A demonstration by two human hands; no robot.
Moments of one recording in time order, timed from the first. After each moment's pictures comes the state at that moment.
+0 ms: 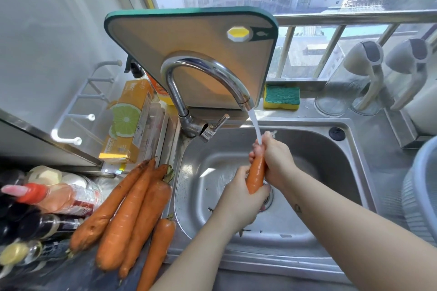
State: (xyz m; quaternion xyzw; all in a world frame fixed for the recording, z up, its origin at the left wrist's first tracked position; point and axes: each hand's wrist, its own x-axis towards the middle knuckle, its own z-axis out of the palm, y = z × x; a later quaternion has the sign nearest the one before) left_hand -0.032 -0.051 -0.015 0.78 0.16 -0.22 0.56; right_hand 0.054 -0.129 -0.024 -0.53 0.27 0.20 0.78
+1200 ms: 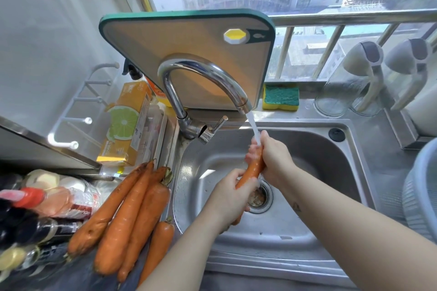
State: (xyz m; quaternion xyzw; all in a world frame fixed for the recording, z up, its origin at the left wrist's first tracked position) left_hand -0.025 -0.034 -0.022 0.77 0.16 -0.20 0.59; right_hand 0.064 -0.127 -0.021 -0.48 0.28 0.21 0.81
